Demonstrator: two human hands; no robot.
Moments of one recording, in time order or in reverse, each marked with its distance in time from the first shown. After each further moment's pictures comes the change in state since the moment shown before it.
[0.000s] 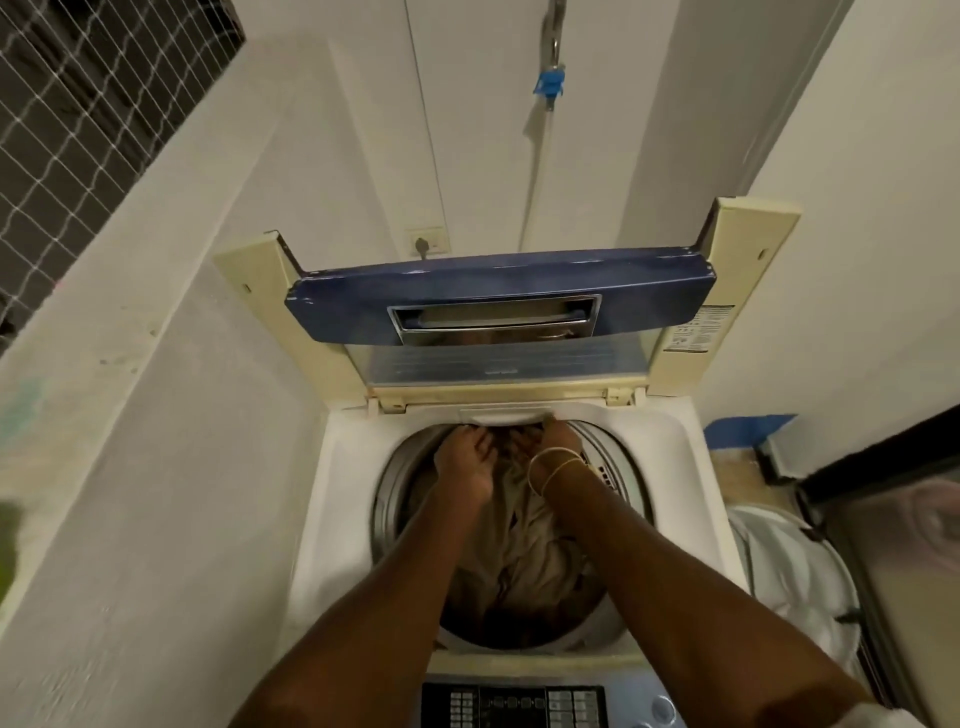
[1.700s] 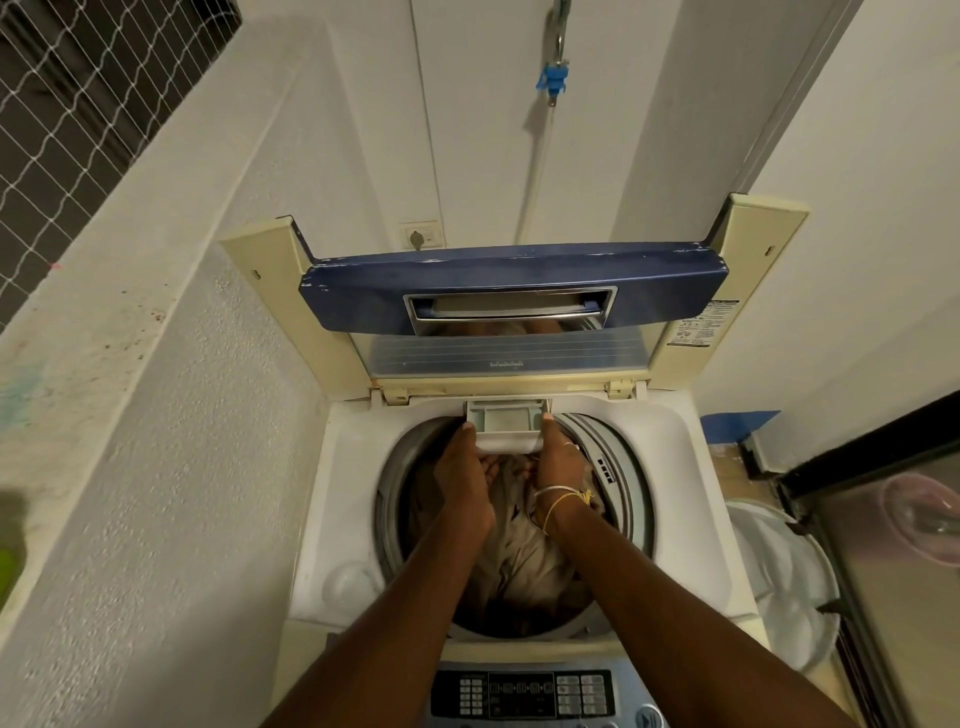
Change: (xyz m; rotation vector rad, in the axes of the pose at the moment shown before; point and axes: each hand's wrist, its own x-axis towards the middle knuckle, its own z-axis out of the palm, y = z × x) left_hand -0.038 -0.016 -0.019 0.159 0.085 0.177; right_hand -0.010 0.030 -0.033 -0.408 0.073 -0.303
